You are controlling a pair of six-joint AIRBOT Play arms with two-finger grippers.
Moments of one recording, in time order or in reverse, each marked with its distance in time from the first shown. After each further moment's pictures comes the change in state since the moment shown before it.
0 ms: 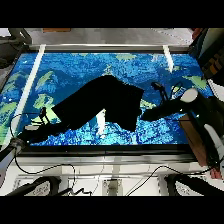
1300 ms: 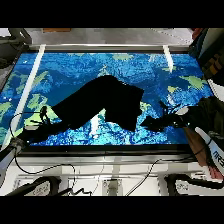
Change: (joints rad) left arm 0.000 -0.001 0.000 -0.021 0.006 0.072; right arm -0.116 -0.195 -0.204 0.070 -0.157 0.100
